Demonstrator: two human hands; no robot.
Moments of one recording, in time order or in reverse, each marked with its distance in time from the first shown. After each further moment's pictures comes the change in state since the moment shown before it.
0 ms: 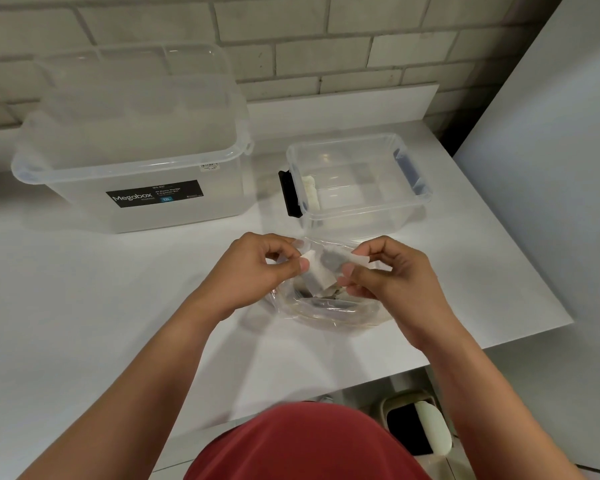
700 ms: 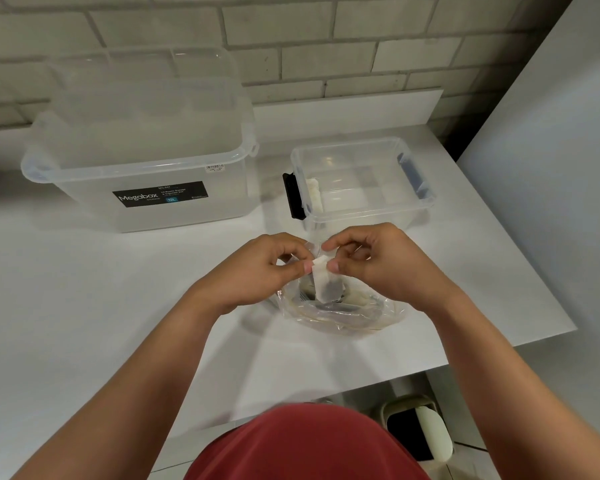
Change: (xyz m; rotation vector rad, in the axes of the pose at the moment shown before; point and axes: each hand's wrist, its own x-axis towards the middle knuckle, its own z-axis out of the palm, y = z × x) left_hand 0.000 0.016 -0.005 0.083 -0.159 0.046; right_hand 0.038 -0.023 0.002 -0.573 -0.254 -0.156
